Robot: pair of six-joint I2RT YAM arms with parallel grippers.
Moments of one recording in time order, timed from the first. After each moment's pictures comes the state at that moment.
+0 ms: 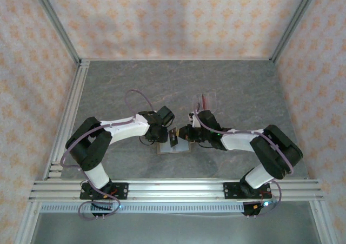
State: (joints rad) left arm -0.71 1.70 1.00 -0.65 -0.06 -0.67; right arm 0.67 1.53 0.55 0.32 -0.49 0.86
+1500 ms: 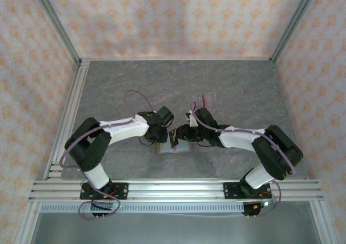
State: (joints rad) left arm -0.71 1.69 0.99 -0.64 -0.06 -0.67; right arm 0.69 1.52 0.63 0.16 -0.48 0.81
